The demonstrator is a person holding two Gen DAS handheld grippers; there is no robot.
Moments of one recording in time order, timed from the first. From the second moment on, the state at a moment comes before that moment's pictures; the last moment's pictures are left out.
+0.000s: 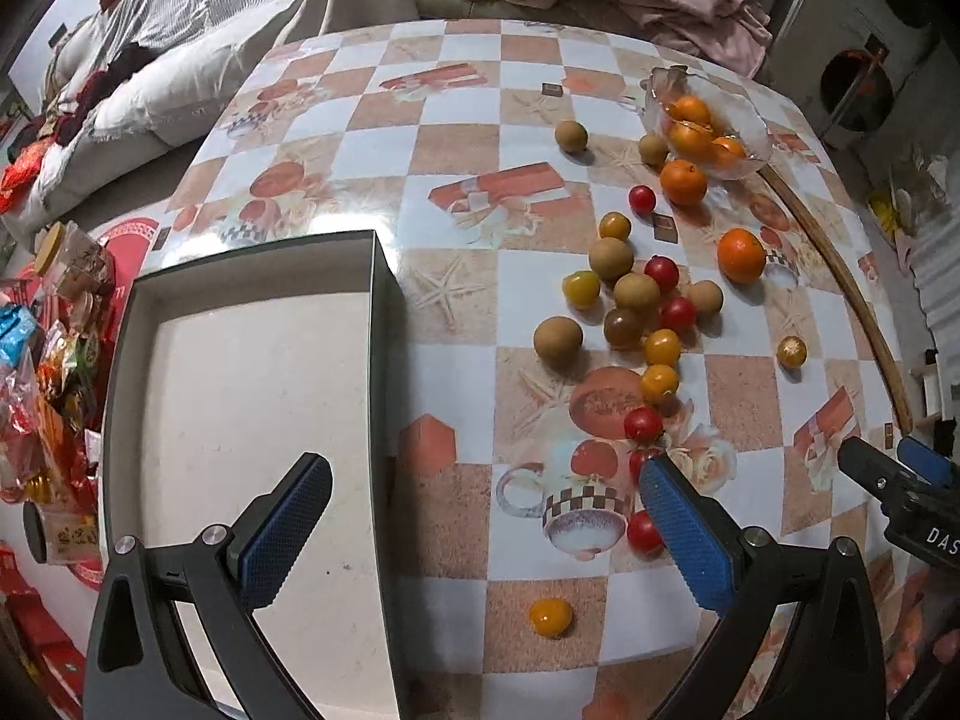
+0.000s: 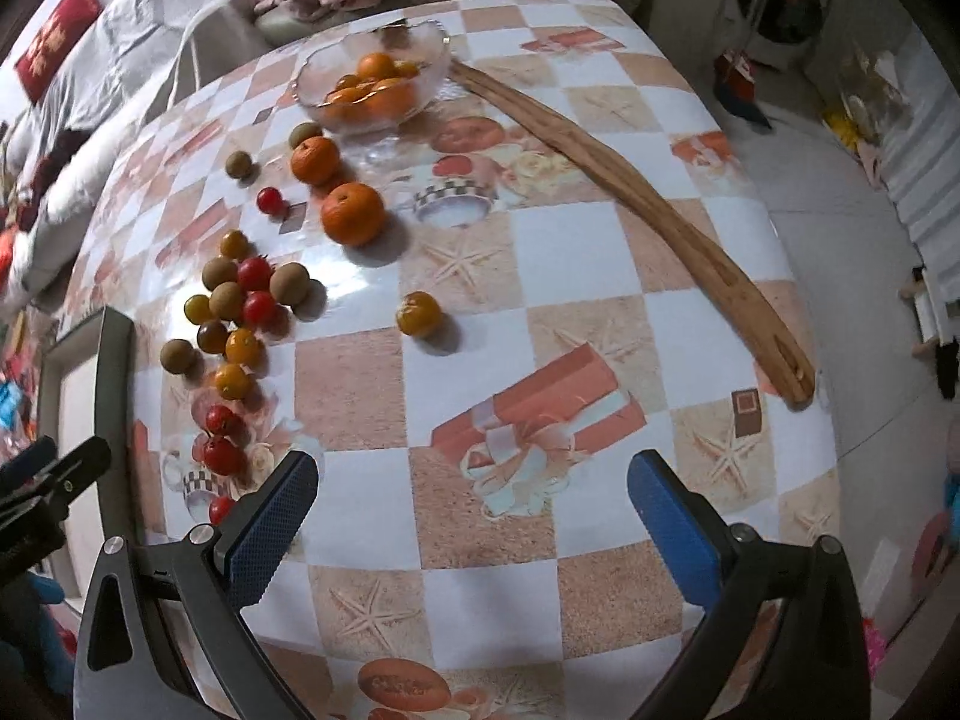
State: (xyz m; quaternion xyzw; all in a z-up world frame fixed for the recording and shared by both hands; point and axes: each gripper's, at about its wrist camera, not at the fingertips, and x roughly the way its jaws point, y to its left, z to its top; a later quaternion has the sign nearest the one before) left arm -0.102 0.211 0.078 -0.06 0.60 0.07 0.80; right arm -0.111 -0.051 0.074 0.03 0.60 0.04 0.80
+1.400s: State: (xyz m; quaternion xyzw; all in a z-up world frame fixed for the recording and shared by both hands) left arm -0.084 0.214 0.048 -0.04 0.63 0.07 0.78; right arm -0.097 -0.038 0.059 0.02 0.63 0.05 0.78
